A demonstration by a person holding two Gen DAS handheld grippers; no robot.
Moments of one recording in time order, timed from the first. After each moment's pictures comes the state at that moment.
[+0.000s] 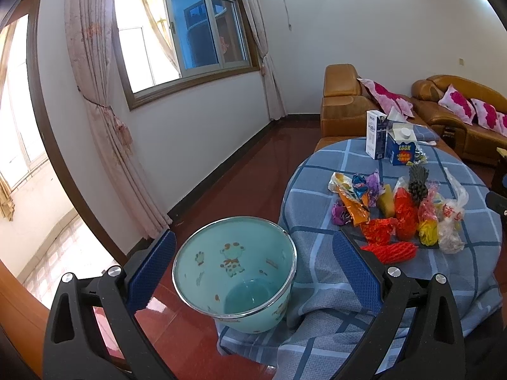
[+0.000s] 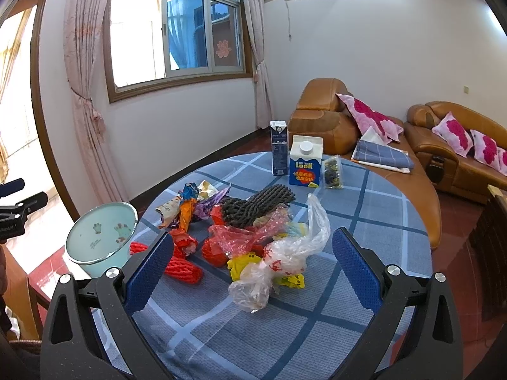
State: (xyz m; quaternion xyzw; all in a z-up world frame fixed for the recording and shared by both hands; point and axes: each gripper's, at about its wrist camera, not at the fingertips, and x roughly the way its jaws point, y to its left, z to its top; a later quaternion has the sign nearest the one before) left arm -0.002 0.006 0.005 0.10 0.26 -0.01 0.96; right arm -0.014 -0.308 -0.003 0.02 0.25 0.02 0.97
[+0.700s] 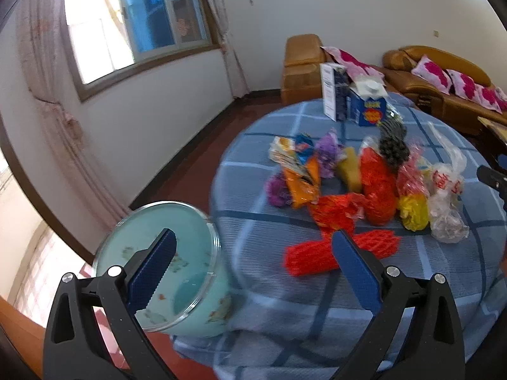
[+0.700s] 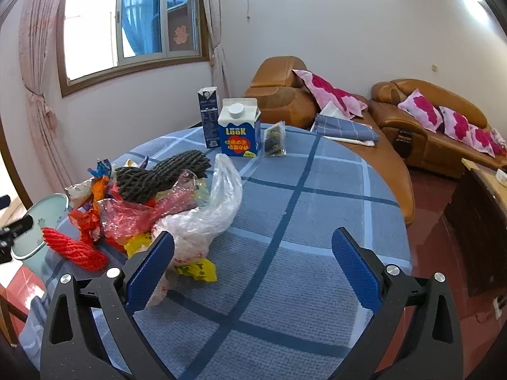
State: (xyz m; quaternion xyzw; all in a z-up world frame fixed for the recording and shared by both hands) left arm 0.052 -0.084 -0.077 0.13 0.32 -0.09 0.93; right arm 0.020 -0.384 -0.072 0.04 0.29 -0.07 0.95
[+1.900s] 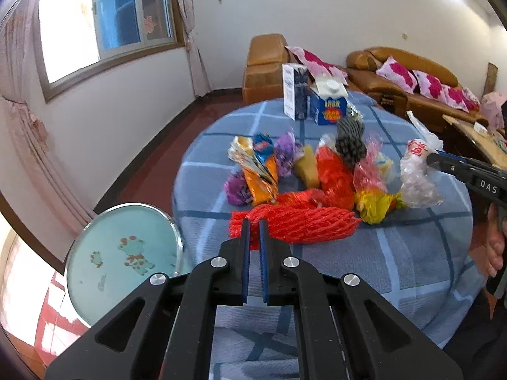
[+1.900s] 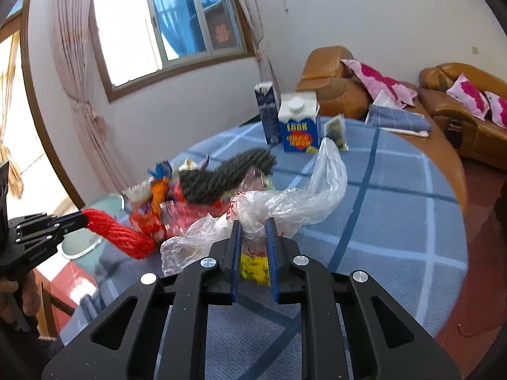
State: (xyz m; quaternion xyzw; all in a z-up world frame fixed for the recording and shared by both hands) left arm 0.044 -0.082 -0.065 0.11 0.32 -0.17 0.92; right arm 0.025 -0.366 -0.060 0.09 0.29 0.06 0.95
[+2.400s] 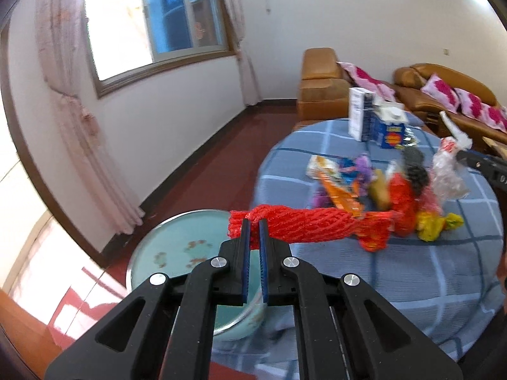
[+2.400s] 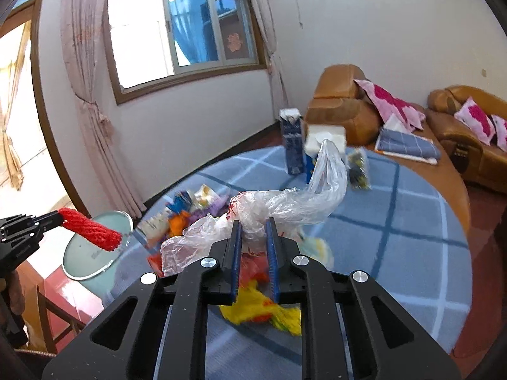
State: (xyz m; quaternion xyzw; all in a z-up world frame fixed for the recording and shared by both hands) left arm 0.053 -0.012 -0.039 0.10 0.30 -0.06 0.95; right arm 0.062 -0.327 -0.029 0.05 0.27 0.07 0.96
